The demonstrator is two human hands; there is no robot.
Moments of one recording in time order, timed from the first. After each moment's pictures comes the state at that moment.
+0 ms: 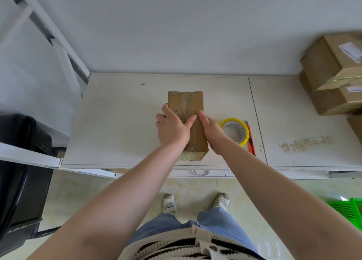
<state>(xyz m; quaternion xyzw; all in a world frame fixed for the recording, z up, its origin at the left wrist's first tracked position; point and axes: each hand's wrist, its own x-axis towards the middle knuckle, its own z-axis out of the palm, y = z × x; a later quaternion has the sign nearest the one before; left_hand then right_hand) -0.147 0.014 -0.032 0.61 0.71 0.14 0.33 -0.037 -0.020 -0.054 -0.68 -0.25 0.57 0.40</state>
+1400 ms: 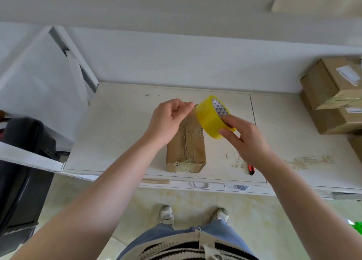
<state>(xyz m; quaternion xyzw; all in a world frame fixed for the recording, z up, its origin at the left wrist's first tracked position) -0.181 0.038 0.040 0.68 0.46 0.30 0.48 0.021 -0.063 0.028 -0.63 -0.68 0.19 0.33</state>
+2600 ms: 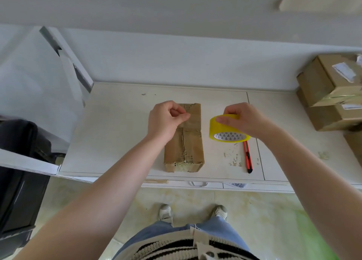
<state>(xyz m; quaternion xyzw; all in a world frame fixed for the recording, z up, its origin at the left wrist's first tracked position) -0.171 0.050 0.016 0.64 0.56 0.28 0.45 0.062 -0.011 0.031 -0.72 -0.60 0.30 0.15</state>
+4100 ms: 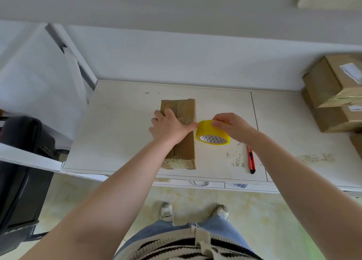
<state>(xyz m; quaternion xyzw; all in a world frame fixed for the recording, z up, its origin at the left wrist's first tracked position) -0.157 0.053 -0.022 0.68 0.68 0.02 0.28 0.041 -0.002 -0.014 -0.70 -0.57 0.38 0.17</state>
